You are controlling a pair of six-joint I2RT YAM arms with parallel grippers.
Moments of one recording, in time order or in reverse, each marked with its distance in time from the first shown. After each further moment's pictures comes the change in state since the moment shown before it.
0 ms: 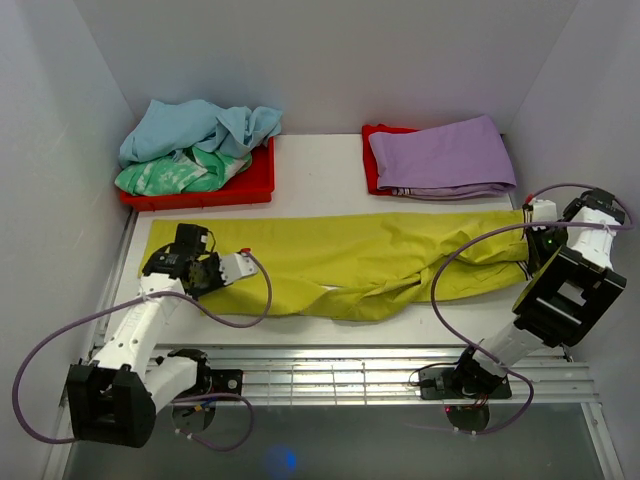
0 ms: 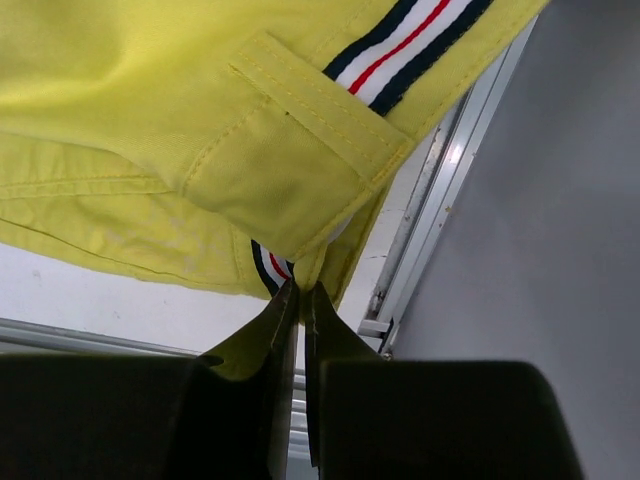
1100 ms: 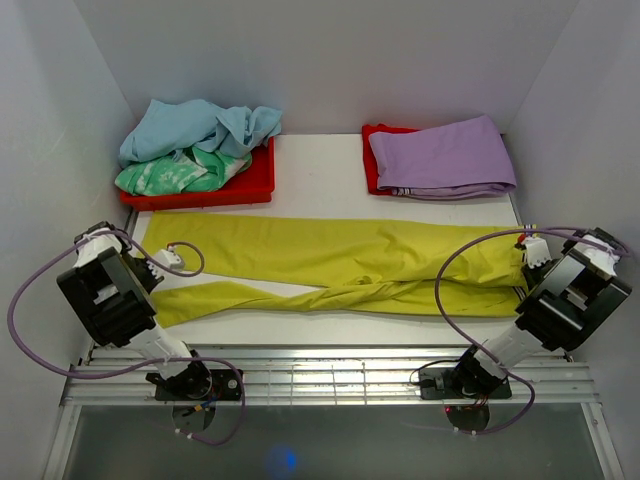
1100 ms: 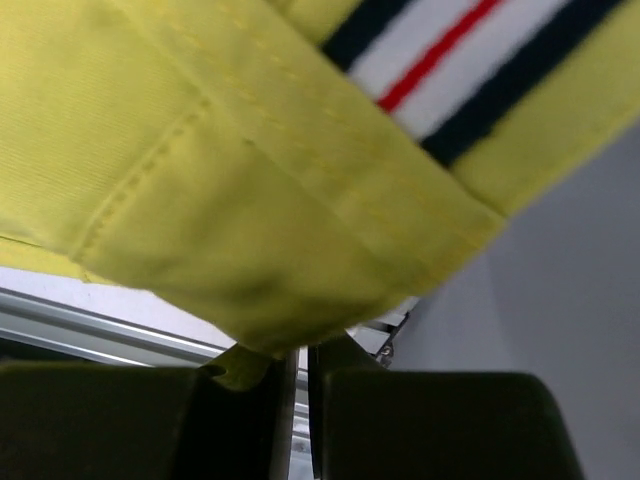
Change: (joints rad) left arm 0.800 0.630 0.311 -0.171 0.002 0.469; right arm -0.137 0.035 -0.189 0.065 0.069 -0.285
